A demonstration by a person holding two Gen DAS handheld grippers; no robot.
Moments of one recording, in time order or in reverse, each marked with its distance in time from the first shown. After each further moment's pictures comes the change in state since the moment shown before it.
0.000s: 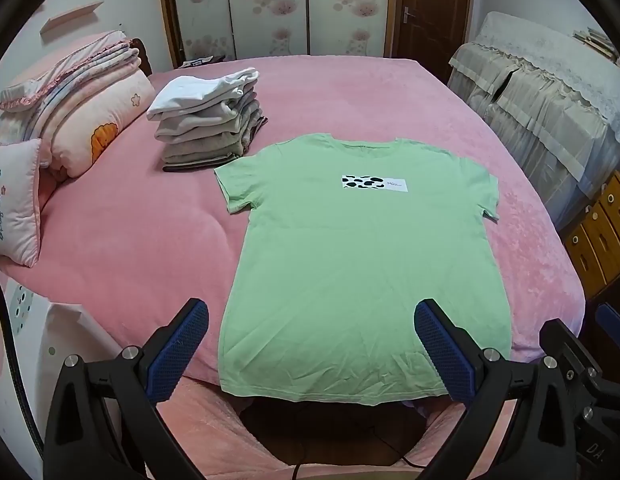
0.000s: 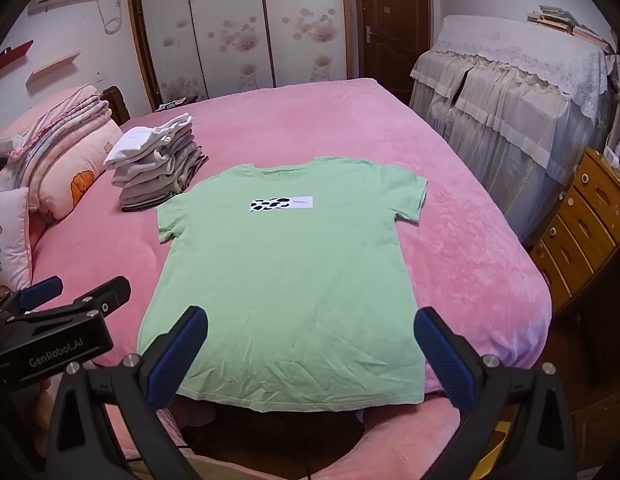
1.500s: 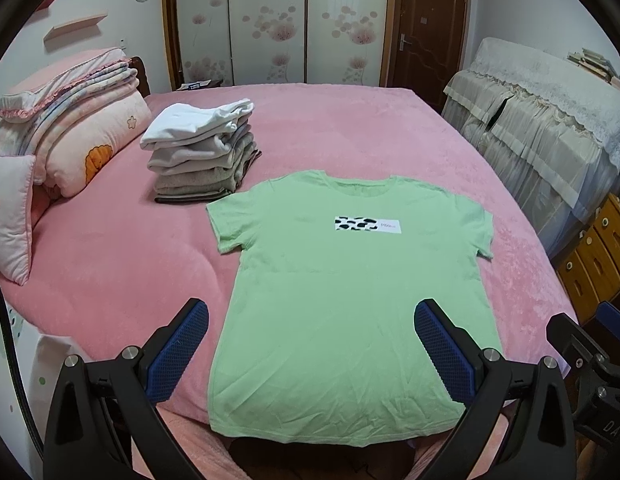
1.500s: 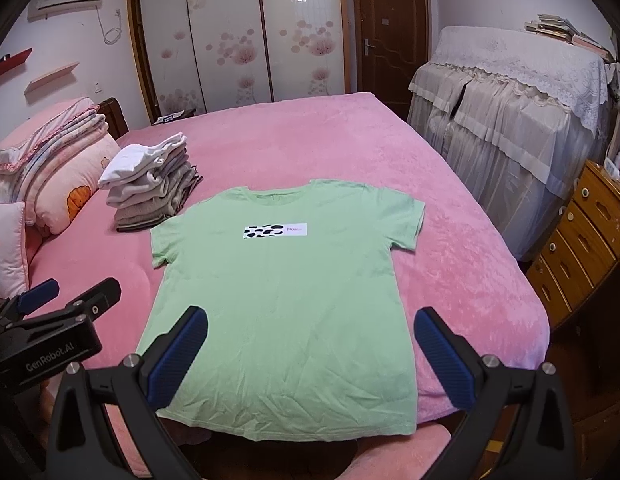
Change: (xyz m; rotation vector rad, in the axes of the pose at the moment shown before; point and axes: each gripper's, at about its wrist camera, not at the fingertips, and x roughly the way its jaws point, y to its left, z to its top) left arm 0.004 0.002 0.032 -0.018 -0.112 -0.039; right arm 0.004 -0.012 0.041 -0.033 -0.108 -0.023
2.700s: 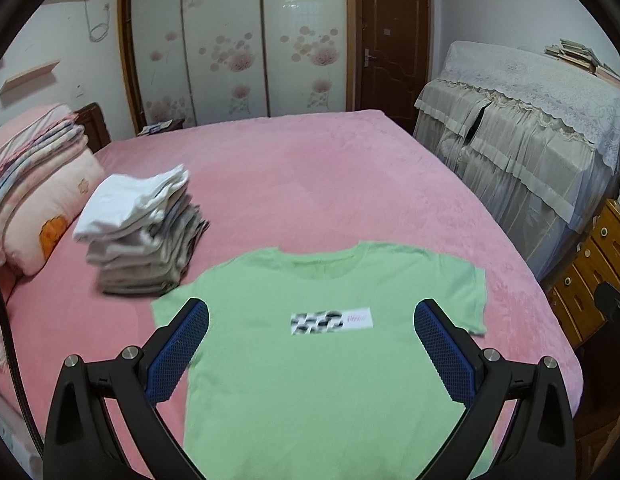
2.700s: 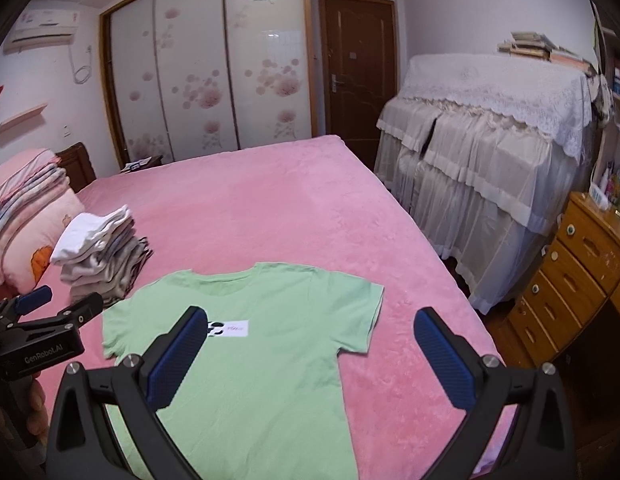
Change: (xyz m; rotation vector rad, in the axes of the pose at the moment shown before) left arm 0.103 -0.082 0.144 0.124 -0.090 -0.054; right arm 0.074 -0.097 0.120 0.090 -0.081 -0.089
